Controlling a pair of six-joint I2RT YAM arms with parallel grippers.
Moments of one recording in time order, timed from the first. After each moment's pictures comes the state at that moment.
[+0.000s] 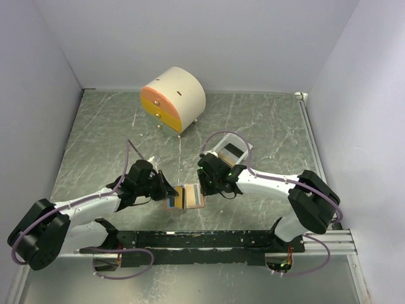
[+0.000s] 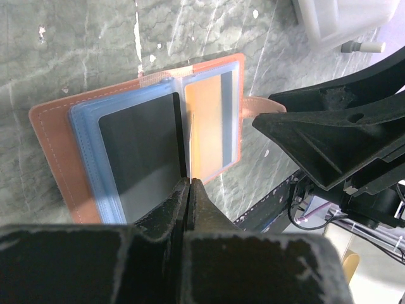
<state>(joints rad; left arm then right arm) -0.64 1.14 0.35 0.08 0.30 -0.95 0.91 1.50 0.81 -0.31 0.09 0.54</state>
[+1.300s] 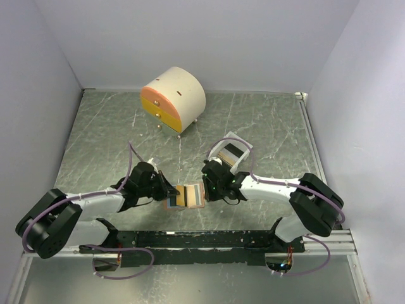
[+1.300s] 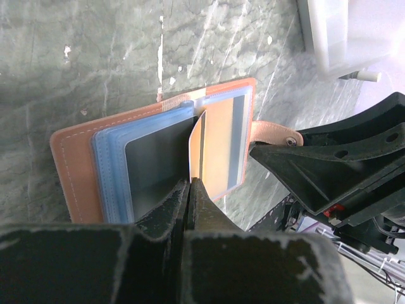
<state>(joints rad) -0.64 1.25 0.31 0.25 0.25 -1.03 0.92 1.47 0.68 -0.23 0.07 0.60</state>
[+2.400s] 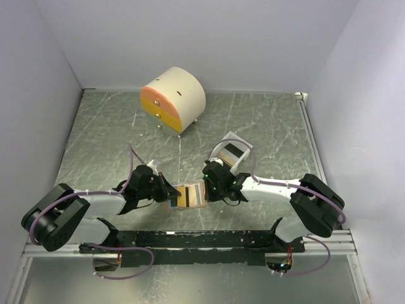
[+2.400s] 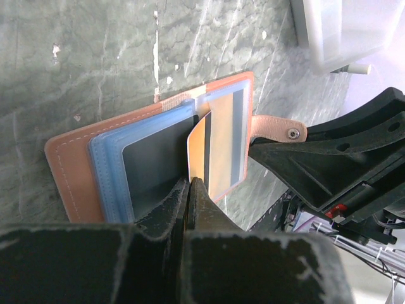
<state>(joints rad) -0.64 1.32 0.24 0.45 0.29 -1.04 0.93 1.46 0.66 -0.20 0.06 0.64</state>
